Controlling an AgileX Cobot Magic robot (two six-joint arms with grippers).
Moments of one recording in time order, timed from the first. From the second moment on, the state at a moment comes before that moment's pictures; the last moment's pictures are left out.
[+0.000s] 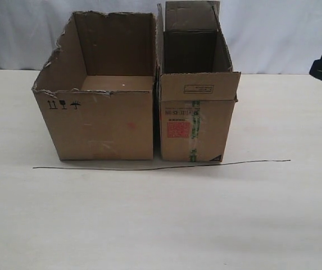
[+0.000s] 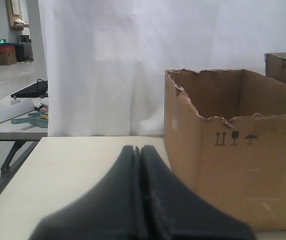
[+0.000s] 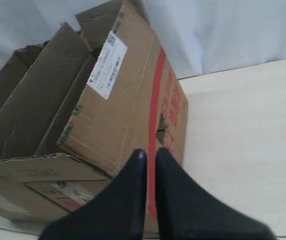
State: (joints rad) left arm -0.06 0.00 0.00 0.12 0.08 -0.10; right arm 0.06 1.06 -0.68 1.27 0.41 -1.03
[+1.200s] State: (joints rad) left arm -0.06 0.00 0.00 0.12 0.08 -0.10; right arm 0.08 0.11 -0.02 1.27 0.08 -1.01
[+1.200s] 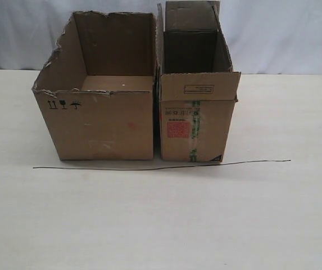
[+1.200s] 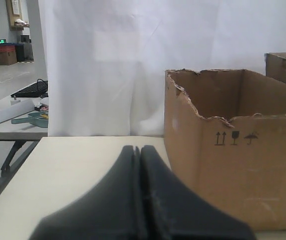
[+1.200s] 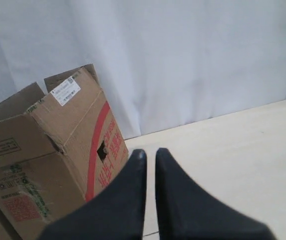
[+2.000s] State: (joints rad) left arm -0.06 0.00 0.00 0.12 0.08 -0.10; right arm 0.08 0.03 0.00 0.09 0.09 0.04
